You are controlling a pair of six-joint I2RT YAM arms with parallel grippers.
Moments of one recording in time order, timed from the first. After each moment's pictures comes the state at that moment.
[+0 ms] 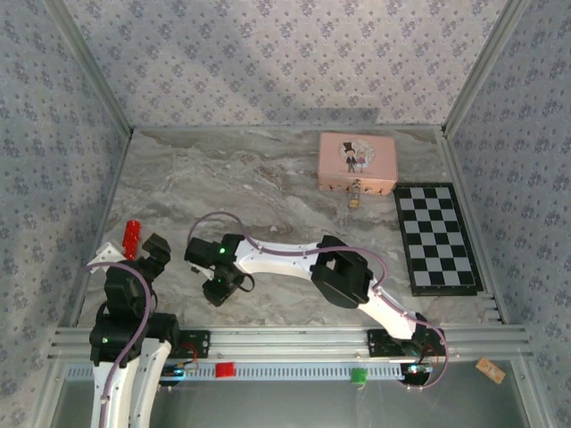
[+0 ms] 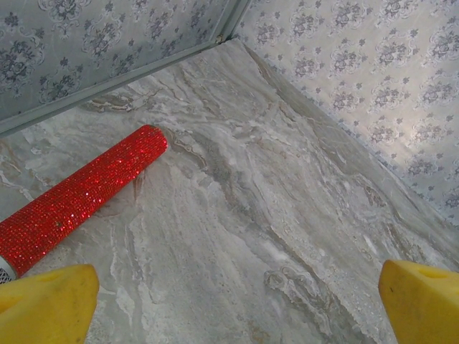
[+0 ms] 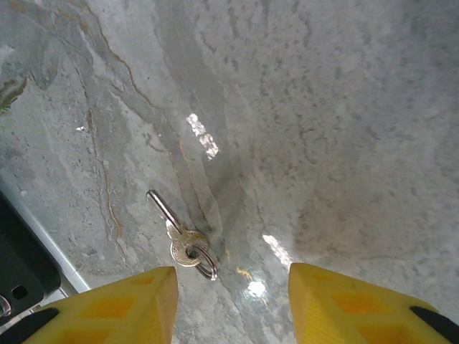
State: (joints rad) left arm -0.10 0.12 0.52 -0.82 -0.36 -0.72; right arm 1.26 2.32 1.94 -0.95 -0.17 0.30
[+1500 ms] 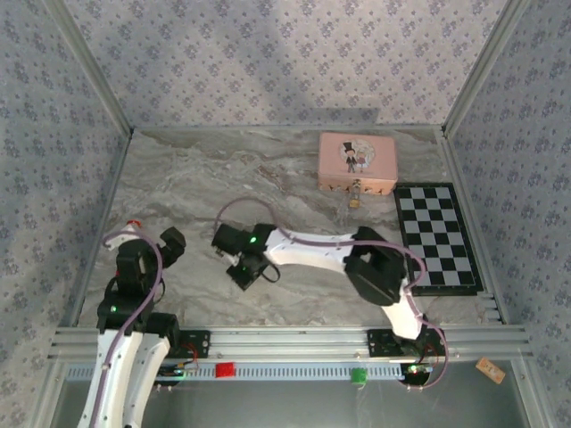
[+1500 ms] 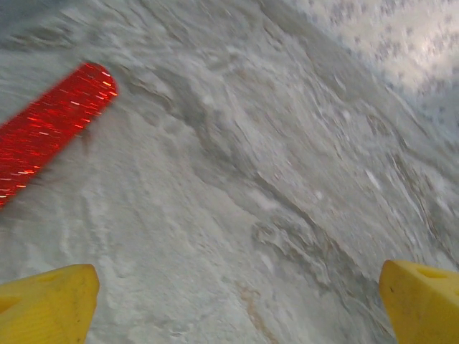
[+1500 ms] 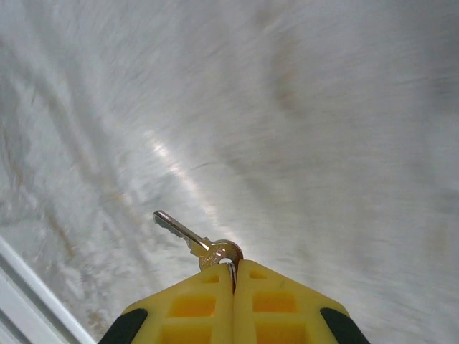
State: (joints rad) left arm -0.10 0.41 0.50 -0.67 -0.15 -0.67; right arm 1.15 1.99 1.57 -0.79 -0.04 0.32
